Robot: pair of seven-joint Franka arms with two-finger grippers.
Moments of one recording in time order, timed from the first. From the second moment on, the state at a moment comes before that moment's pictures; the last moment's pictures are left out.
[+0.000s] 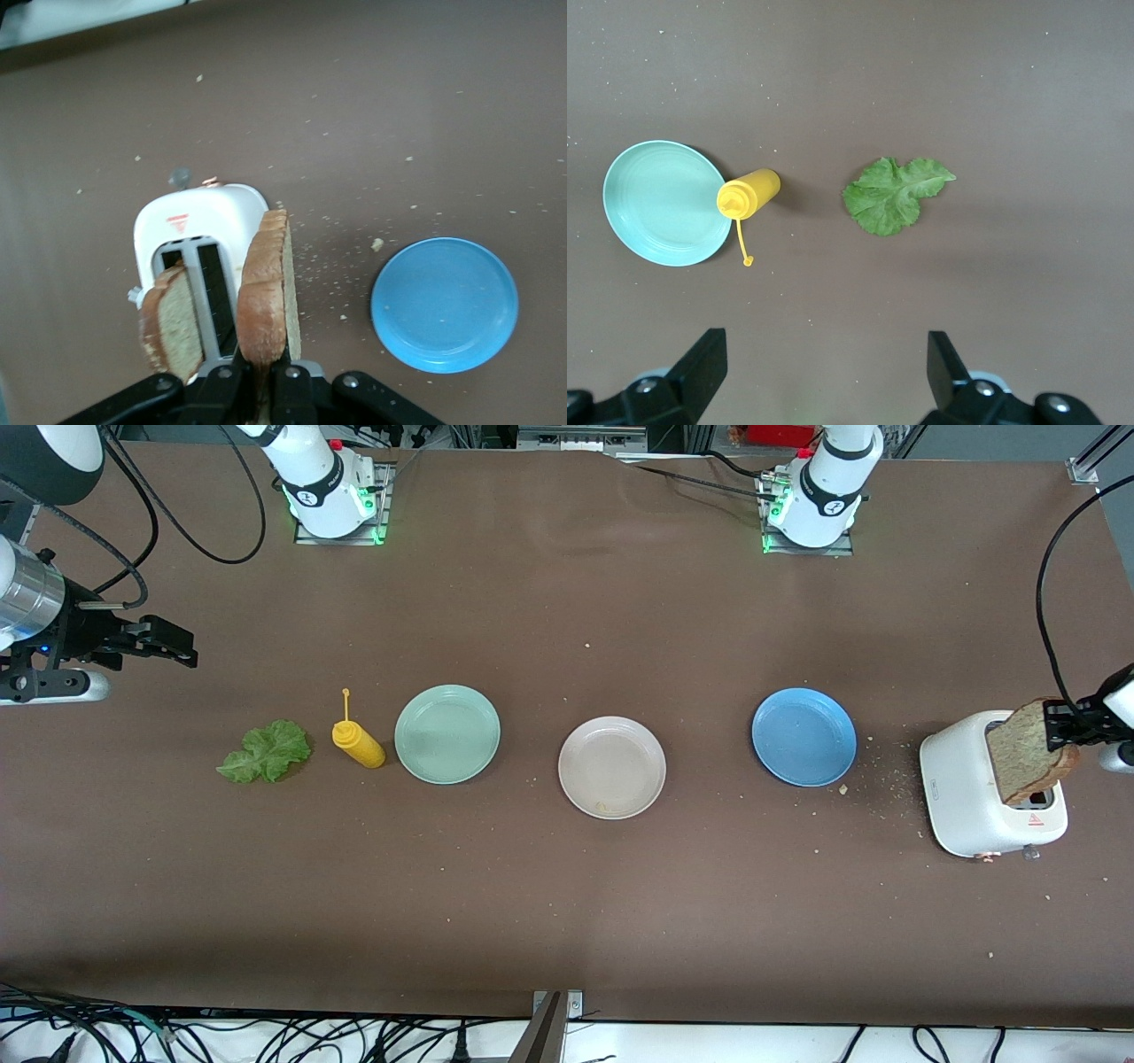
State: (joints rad) left arm 0.32 0.23 -0.27 -1.51 0.16 1.77 0.22; right arm 0.01 0.11 0.04 -1.54 -0.01 1.54 -0.01
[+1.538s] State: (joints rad) left arm 0.05 0.68 -0.39 -1.48 -0.71 1.96 0.04; right arm 0.01 0.12 0.04 -1.54 -0.01 1.54 -0.01
